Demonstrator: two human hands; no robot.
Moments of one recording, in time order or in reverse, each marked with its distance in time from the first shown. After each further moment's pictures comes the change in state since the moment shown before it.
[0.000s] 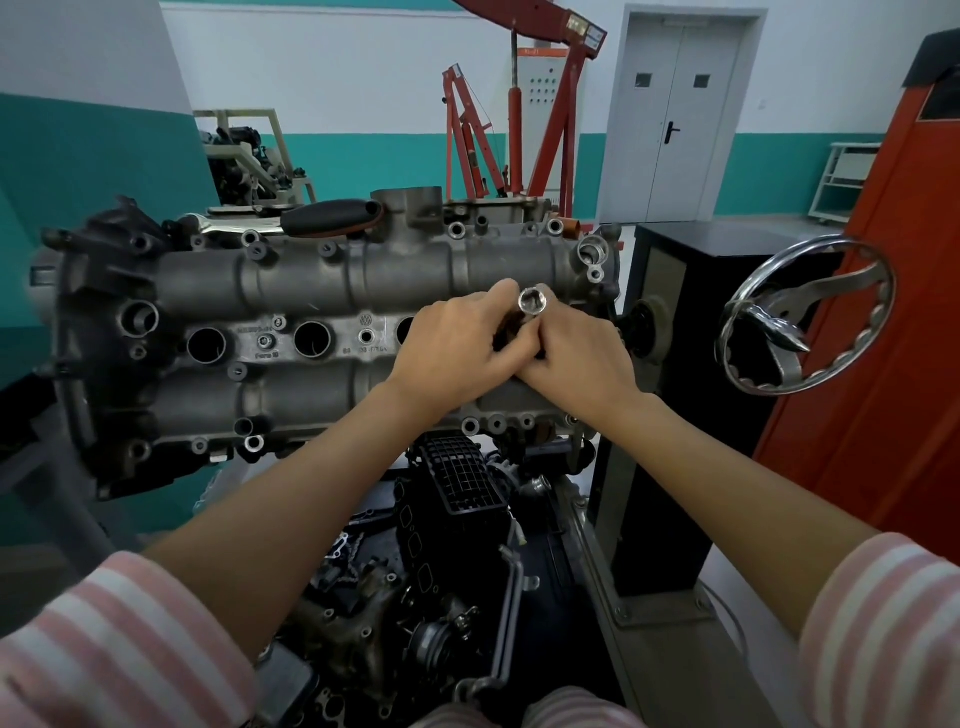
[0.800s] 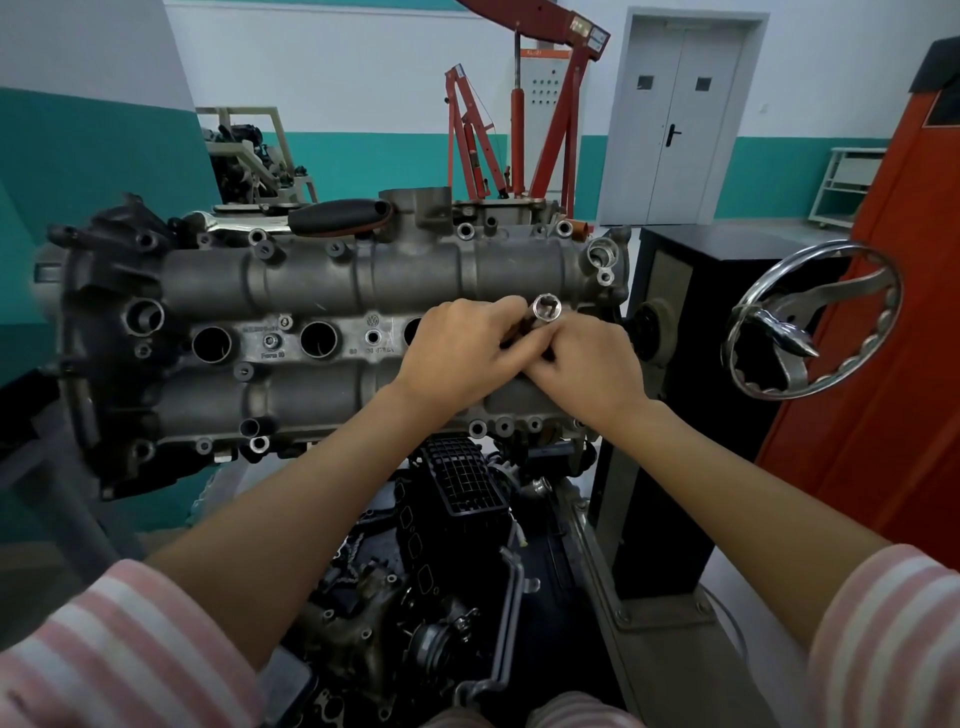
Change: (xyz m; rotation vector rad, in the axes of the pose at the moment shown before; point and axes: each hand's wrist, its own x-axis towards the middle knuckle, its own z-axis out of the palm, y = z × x) left_hand 0.001 -0.004 0.001 -0.003 -0.045 0.015; right_hand -0.005 -0.003 0.001 0.036 0.157 -0.051
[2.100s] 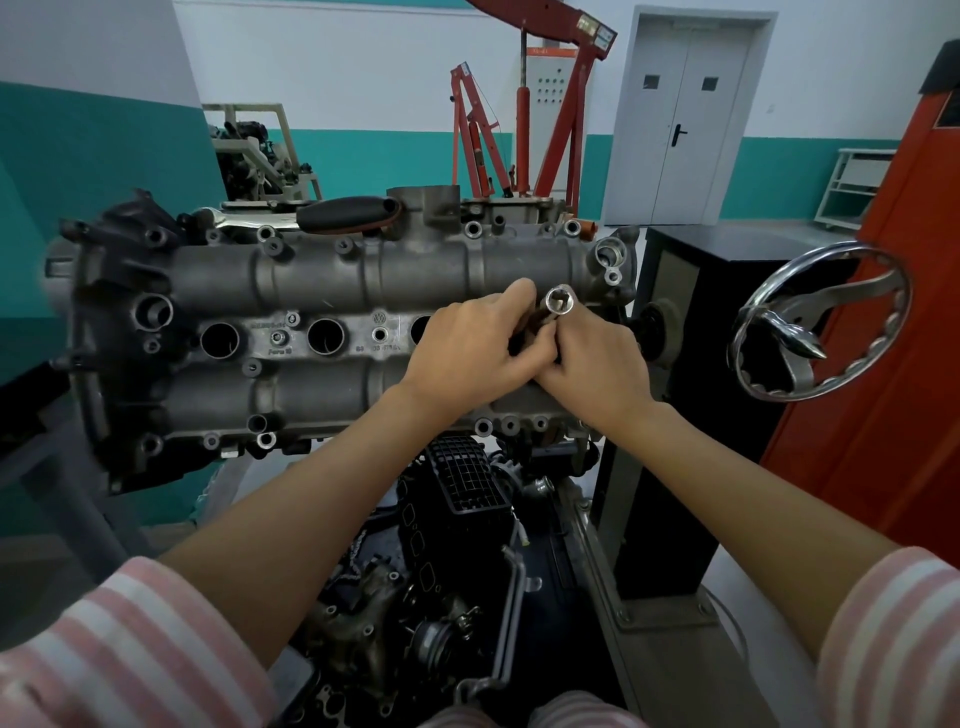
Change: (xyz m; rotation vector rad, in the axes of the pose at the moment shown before) left_hand -0.002 0.004 -0.002 -0.028 0.042 0.006; right_hand 0.001 0.002 0.003 -0.024 -0.054 0.056
